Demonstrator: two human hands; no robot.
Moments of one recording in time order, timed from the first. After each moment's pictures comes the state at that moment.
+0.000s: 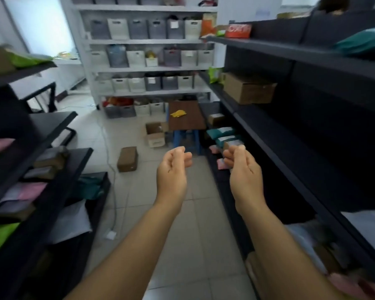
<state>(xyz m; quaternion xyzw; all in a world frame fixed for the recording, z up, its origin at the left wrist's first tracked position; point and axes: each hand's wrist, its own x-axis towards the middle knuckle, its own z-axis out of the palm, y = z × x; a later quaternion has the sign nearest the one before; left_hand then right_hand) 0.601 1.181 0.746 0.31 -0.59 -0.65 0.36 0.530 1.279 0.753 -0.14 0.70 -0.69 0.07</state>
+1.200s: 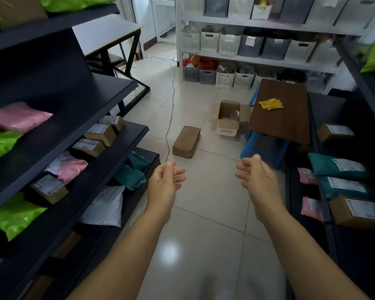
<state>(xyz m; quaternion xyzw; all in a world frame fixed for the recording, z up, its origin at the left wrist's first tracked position) 0.422 0.767 0.633 0.56 -0.42 -0.59 0.40 0.254 0.834 0.648 -0.21 0.73 -0.56 0.33</state>
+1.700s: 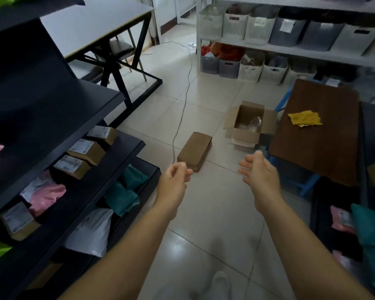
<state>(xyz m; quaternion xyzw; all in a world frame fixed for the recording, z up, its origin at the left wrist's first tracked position) 0.248 0.526 0.598 0.63 -0.41 -0.58 0.33 0.074 0.556 0.602 -0.19 0.73 -0.52 0.39</state>
